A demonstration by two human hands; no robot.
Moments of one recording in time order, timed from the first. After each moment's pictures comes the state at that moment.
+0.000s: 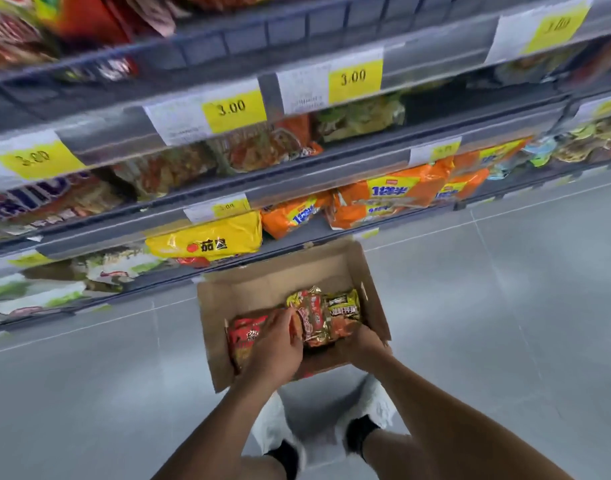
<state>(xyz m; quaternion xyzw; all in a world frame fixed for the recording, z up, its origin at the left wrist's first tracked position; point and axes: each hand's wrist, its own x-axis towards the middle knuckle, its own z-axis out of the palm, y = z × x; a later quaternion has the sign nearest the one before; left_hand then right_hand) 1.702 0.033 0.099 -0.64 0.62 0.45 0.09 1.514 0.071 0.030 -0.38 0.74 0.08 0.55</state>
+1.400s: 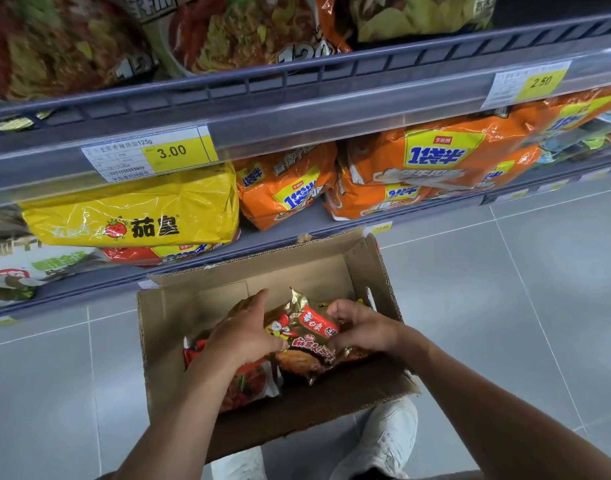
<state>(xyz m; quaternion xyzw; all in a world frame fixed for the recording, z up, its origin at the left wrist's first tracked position) 1.724 -0.042 -0.051 -0.61 0.60 0.48 0.21 1.479 0.010 -0.114 -0.41 0.59 -0.03 0.70</state>
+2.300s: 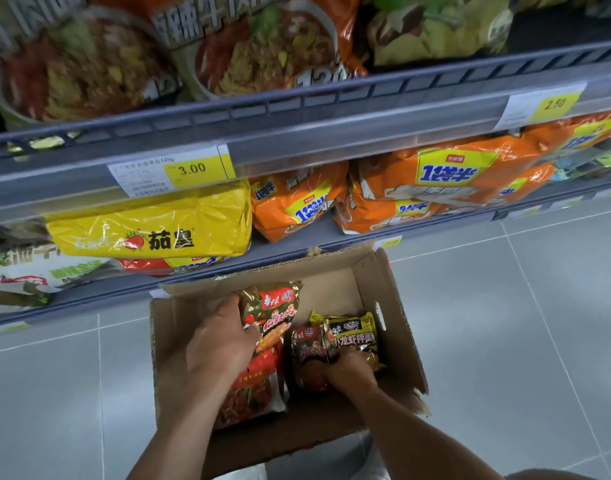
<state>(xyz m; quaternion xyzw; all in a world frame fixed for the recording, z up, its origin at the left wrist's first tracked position) 1.752 -0.041 -0.048 -0.74 0.57 0.34 0.09 1.546 0.053 -0.169 -0.30 0.79 0.09 0.53</state>
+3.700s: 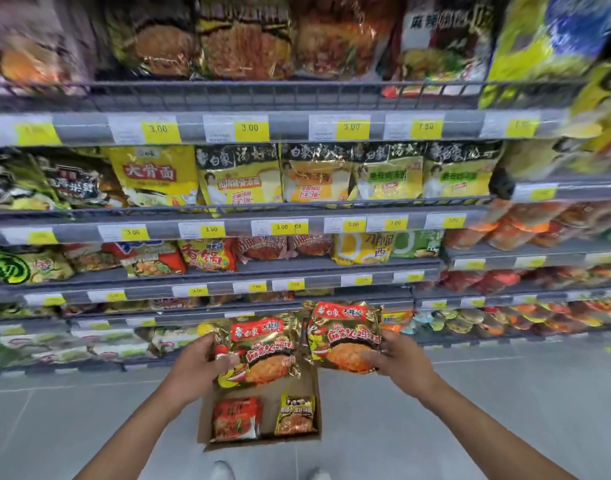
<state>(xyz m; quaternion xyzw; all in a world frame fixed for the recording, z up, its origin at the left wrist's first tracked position) 1.704 0.077 0.565 -0.68 0.47 0.51 -0.23 1.335 0.079 0.567 -0.53 0.68 -0.20 0.46</state>
